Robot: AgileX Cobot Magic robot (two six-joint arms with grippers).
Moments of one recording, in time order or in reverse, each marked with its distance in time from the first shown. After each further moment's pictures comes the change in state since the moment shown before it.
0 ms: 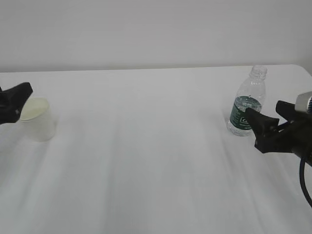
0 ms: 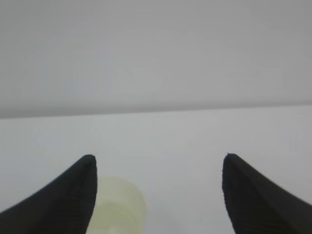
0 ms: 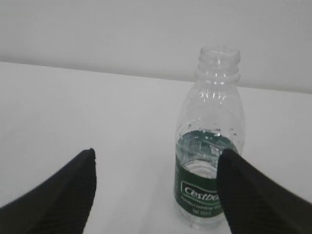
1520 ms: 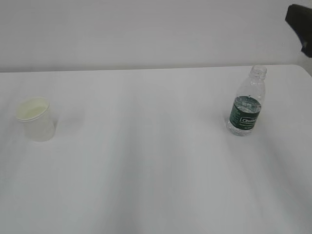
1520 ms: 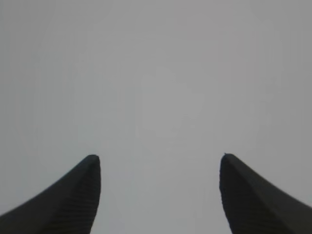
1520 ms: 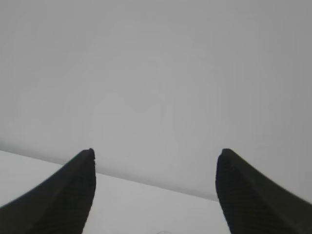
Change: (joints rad) left arm 0.000 -0.743 -0.178 -0.091 0.332 0.000; right arm 0.000 -0.575 -0.302 -0.013 0.670 -0.014
